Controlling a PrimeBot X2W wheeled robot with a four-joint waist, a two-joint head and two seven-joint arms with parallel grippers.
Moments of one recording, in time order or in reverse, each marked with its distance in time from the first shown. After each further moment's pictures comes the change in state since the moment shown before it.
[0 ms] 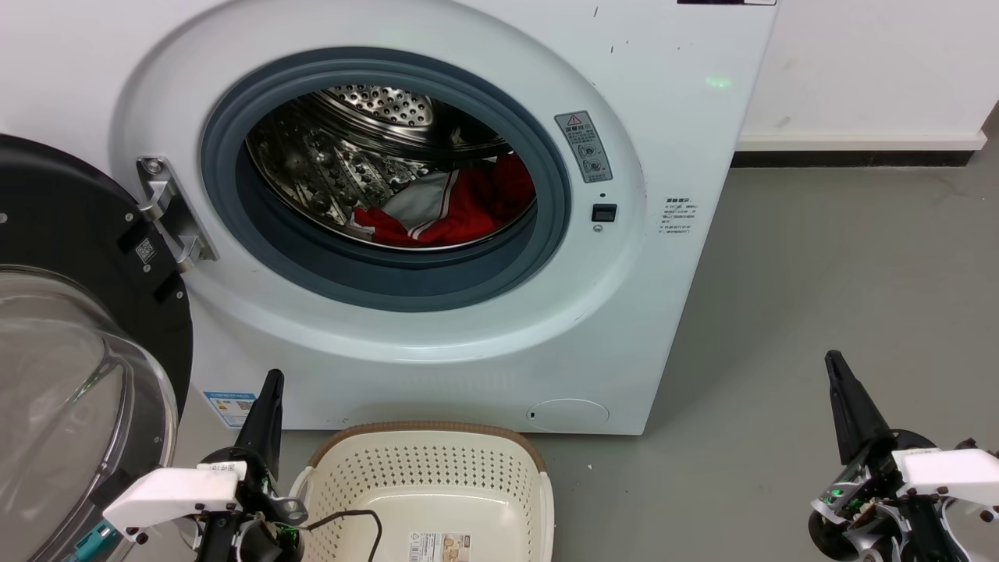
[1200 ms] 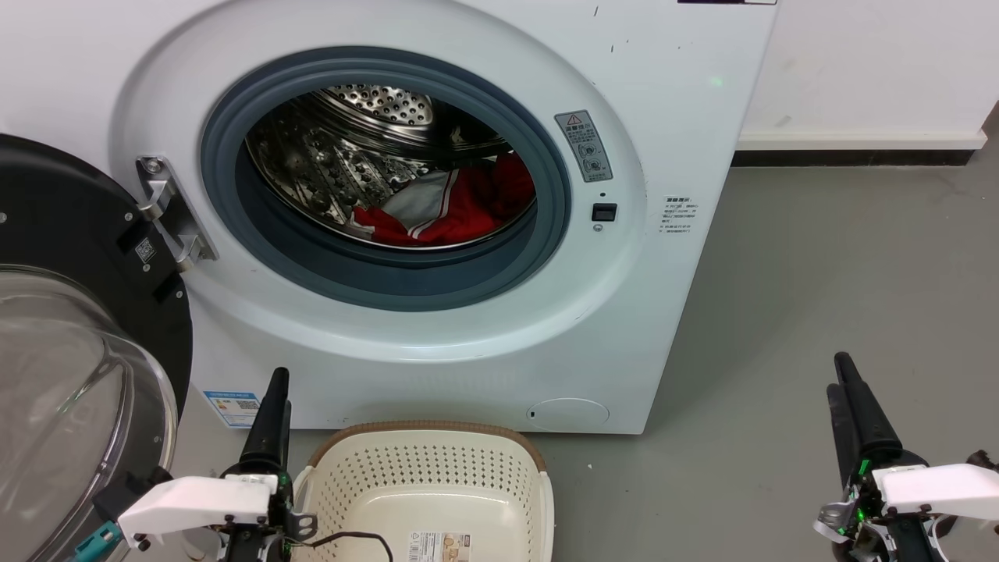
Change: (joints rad) left arm 0.034 -0.004 -0.038 -0.016 0.176 0.000 -0.081; right arm 0.047 -0.002 0.024 -0.033 -0.178 0.000 -0.079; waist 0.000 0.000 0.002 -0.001
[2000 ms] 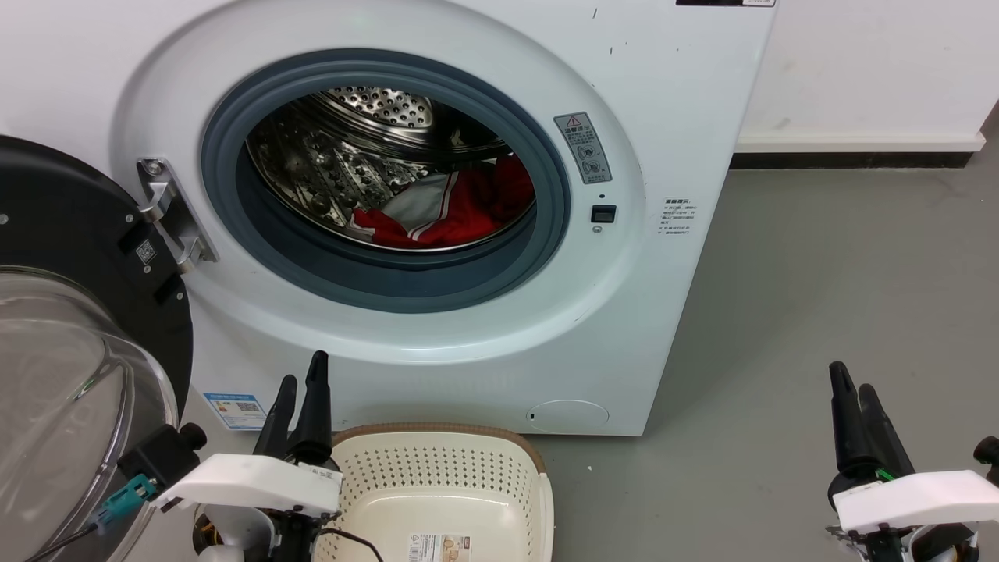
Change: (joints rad) left arm -0.011 0.002 -0.080 -0.057 0.551 0.043 -0.091; right arm 0.047 0.005 -0.009 -0.072 -0.613 0.000 -0.092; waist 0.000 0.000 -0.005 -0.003
